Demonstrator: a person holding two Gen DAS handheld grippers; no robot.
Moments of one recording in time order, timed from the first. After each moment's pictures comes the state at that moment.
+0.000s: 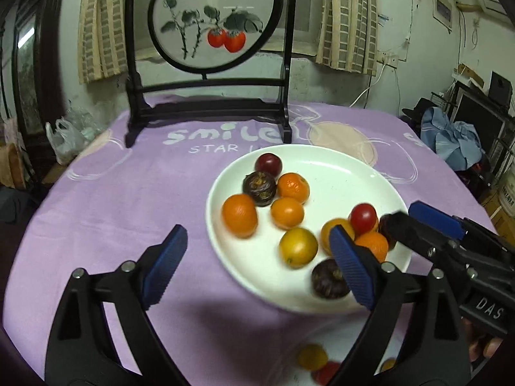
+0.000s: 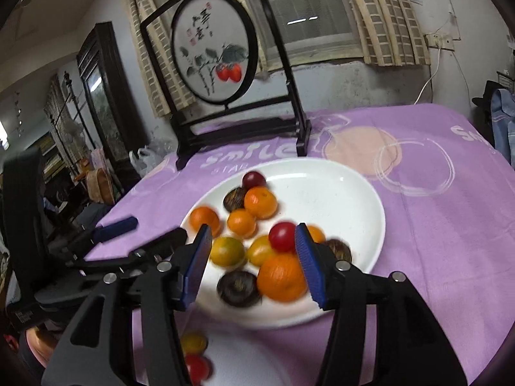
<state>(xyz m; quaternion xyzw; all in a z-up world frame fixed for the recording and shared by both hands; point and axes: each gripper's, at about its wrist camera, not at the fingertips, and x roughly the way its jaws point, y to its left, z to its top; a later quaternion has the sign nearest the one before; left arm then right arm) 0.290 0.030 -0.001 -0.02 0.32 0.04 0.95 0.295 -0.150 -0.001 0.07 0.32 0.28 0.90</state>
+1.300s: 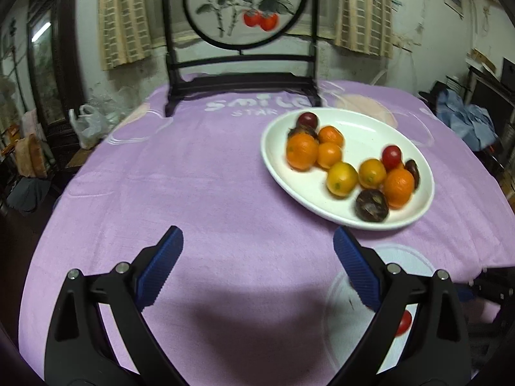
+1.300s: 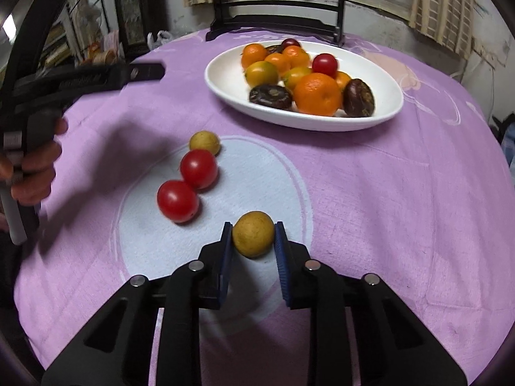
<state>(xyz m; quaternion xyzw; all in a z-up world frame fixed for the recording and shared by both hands) 0.231 0.061 -0.019 -0.01 0.36 0.06 0.93 0.204 -0.148 -0.061 -0.11 0.45 0.30 0.83</state>
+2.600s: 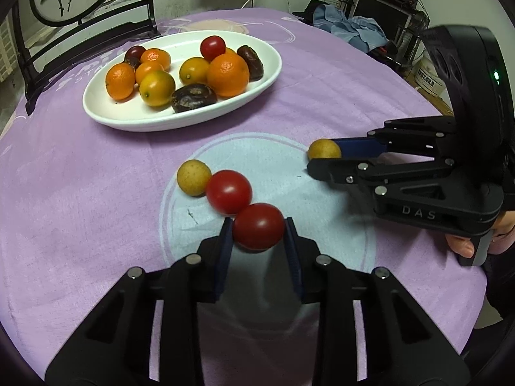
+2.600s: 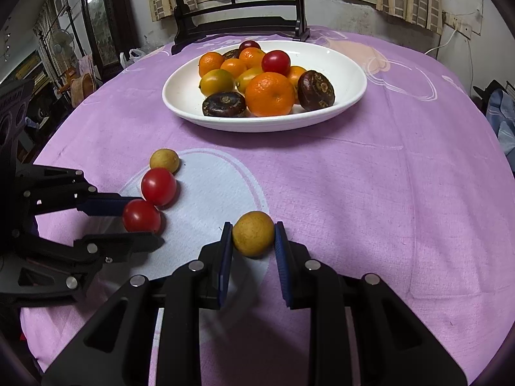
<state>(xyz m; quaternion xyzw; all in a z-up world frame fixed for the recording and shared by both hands) 0.204 -0.021 -0.066 0.06 0.46 -0.20 0.86 0.222 -0.164 -0.062 -0.07 0.45 0.26 0.85</state>
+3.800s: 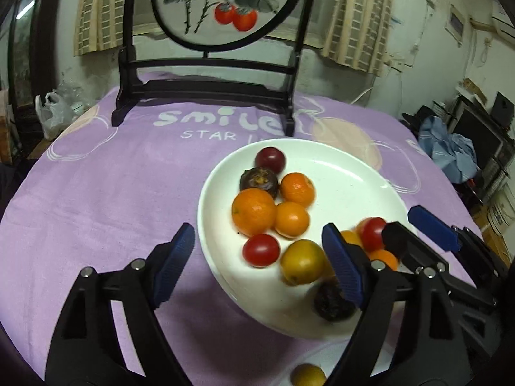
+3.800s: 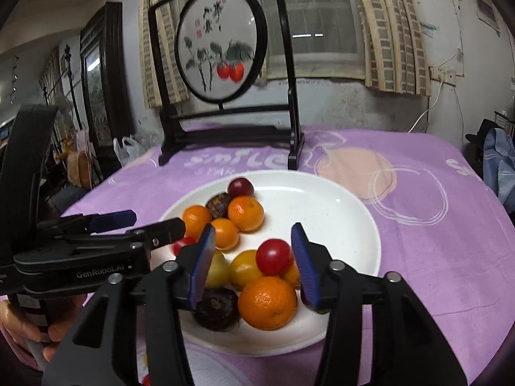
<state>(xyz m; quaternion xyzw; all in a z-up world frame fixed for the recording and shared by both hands) 0.324 0.049 -0.014 -0.09 0.35 0.01 0.93 0.308 -0.129 -0.003 0.01 0.27 0.26 0.93</state>
